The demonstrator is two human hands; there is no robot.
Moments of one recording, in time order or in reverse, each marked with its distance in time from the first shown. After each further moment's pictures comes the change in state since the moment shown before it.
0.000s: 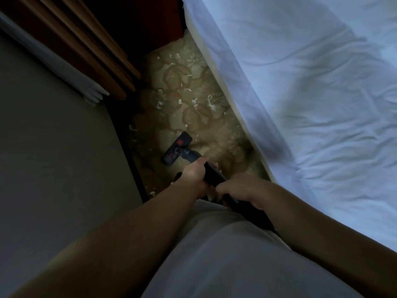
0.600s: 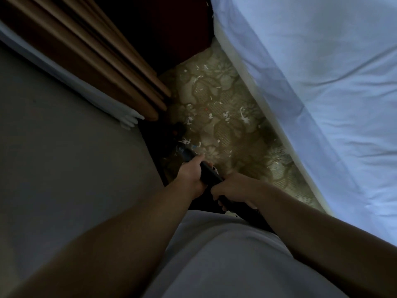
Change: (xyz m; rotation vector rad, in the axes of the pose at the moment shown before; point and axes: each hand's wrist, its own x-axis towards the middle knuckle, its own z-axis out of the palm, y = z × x) left_hand 0.047 0.216 -0.082 0.082 0.096 0.100; right_hand 0.085 -0.203 0.067 -0.030 -0.116 -0.087
